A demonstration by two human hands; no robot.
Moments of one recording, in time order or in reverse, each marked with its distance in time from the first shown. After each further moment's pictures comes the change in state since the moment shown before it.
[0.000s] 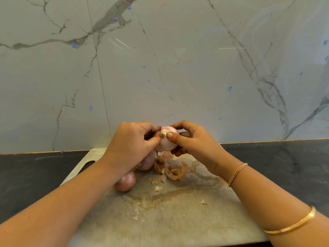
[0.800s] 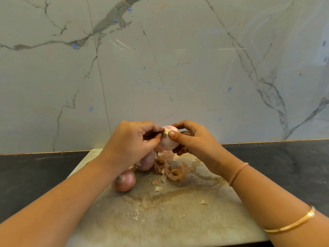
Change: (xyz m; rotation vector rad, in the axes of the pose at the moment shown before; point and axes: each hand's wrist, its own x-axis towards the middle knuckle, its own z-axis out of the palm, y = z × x) left_hand 0.002 -0.001 -0.007 -0.079 -0.050 0.075; right_hand 0.001 -0.001 -0.002 0.012 0.018 0.004
